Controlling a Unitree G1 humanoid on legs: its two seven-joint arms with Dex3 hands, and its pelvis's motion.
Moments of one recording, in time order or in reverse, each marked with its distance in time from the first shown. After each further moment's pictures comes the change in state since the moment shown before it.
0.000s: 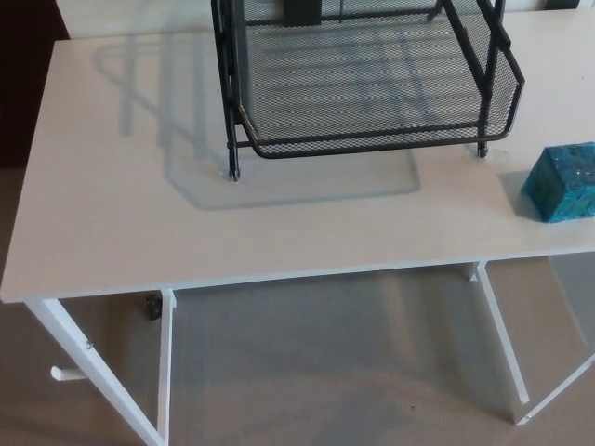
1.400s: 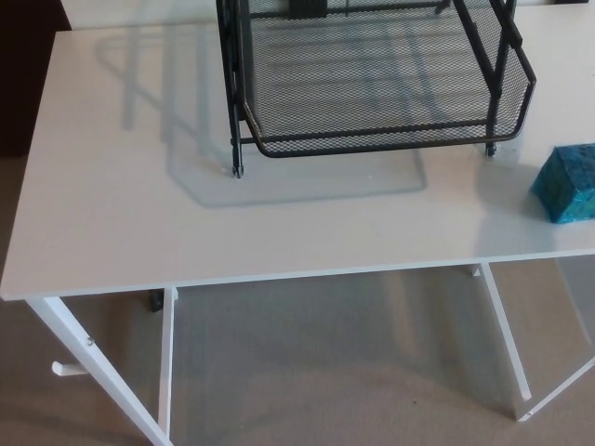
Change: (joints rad) left_arm 0.000 0.003 0.100 -0.003 -0.072 -0.030 -0.051; right_arm -0.695 0.301 0.152 0.247 0.269 0.034 0.454
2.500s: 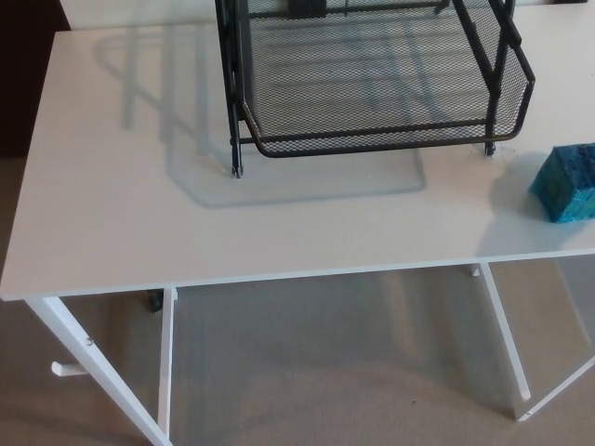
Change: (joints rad) left_arm -0.013 0.004 -0.037 0.024 -0.005 -0.017 -0.005; right_arm 0.025 0.089 0.099 0.077 -0.015 0.085 0.011
